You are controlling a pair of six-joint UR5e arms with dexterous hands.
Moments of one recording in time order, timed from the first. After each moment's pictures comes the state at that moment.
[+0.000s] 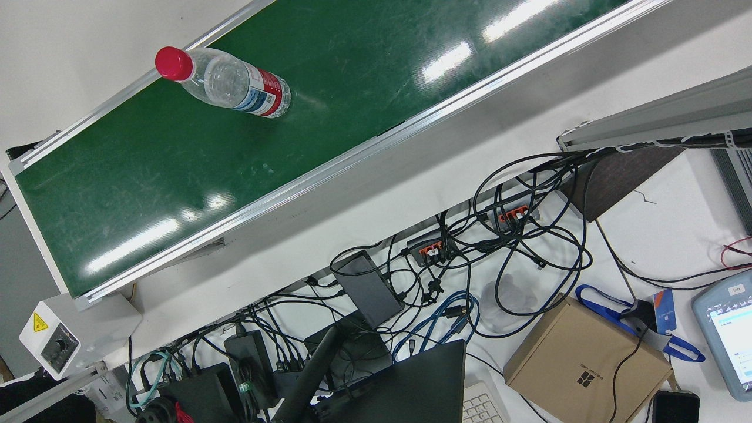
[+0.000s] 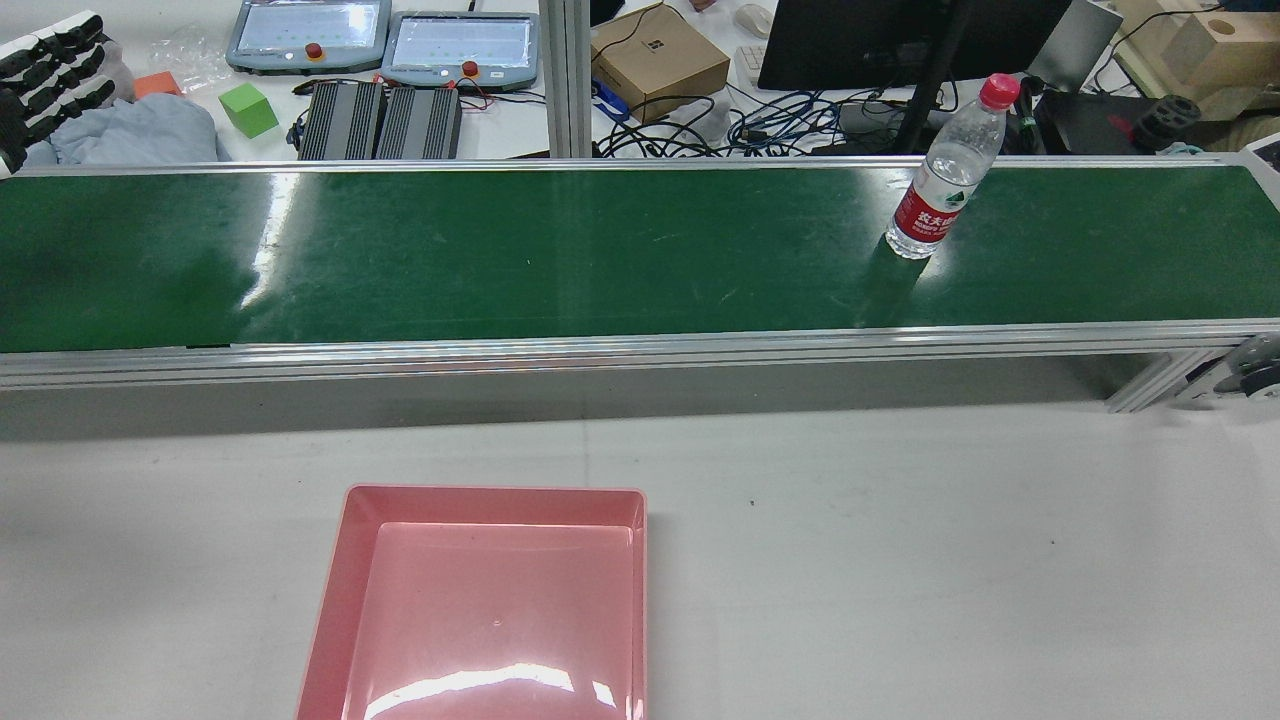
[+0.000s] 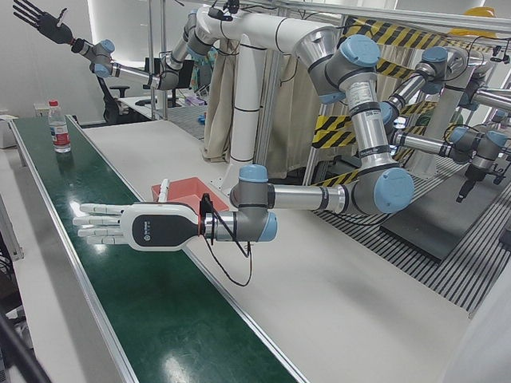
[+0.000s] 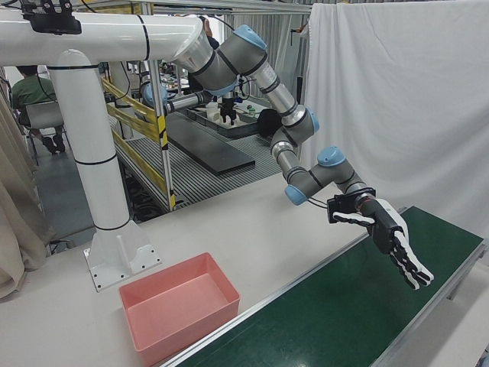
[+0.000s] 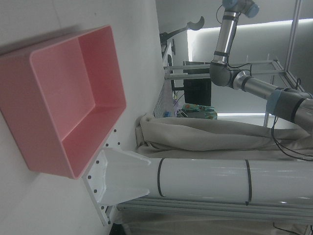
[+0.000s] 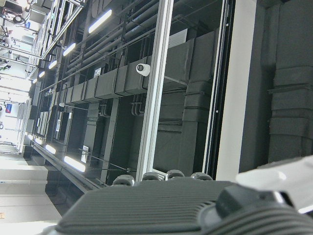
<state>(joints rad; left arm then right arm) -1.21 -1.79 -1.74 -0.01 1.61 0.29 1.95 -1.50 1.49 -2.61 -1.55 -0.04</state>
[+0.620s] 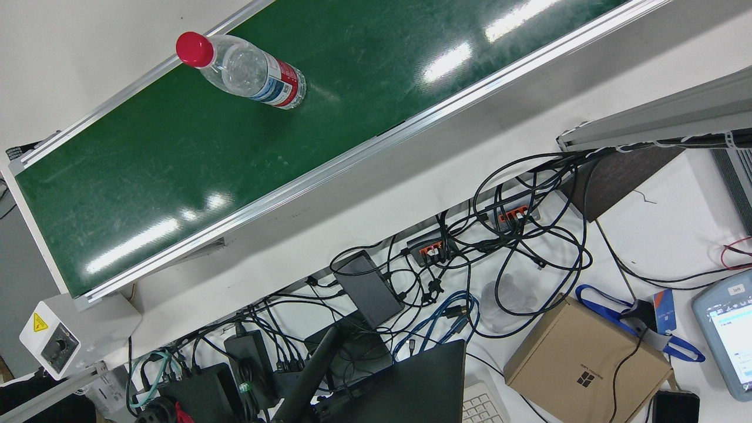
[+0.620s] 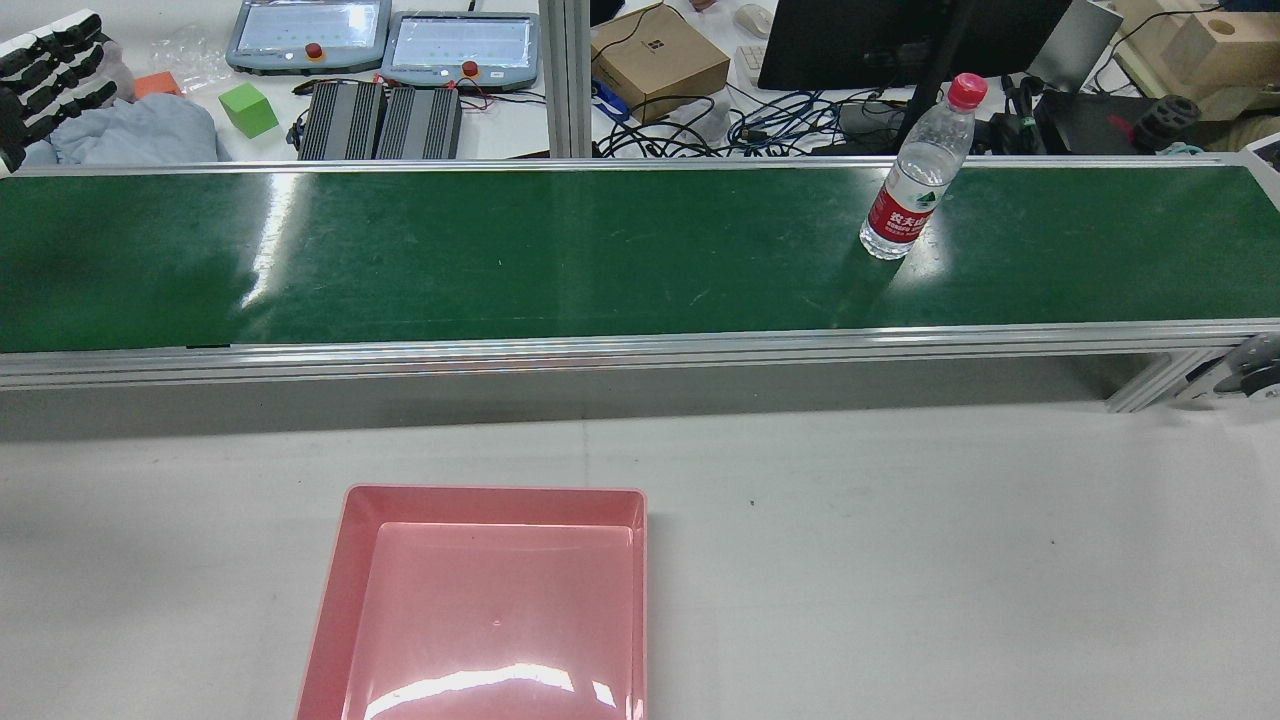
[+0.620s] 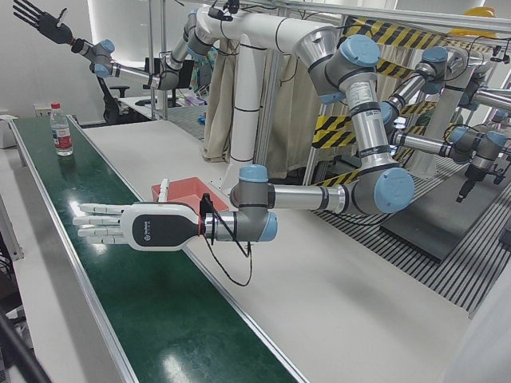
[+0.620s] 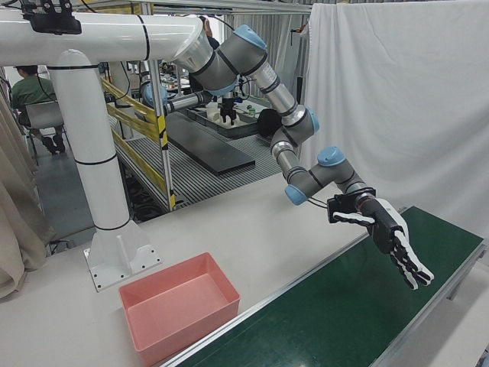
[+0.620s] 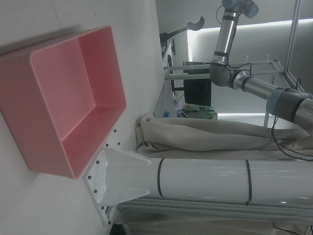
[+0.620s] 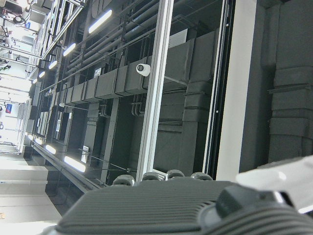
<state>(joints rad) -1.21 -1.78 -1.74 -0.01 1.61 0.29 1.95 -1.50 1.49 -2.61 -1.55 -0.04</state>
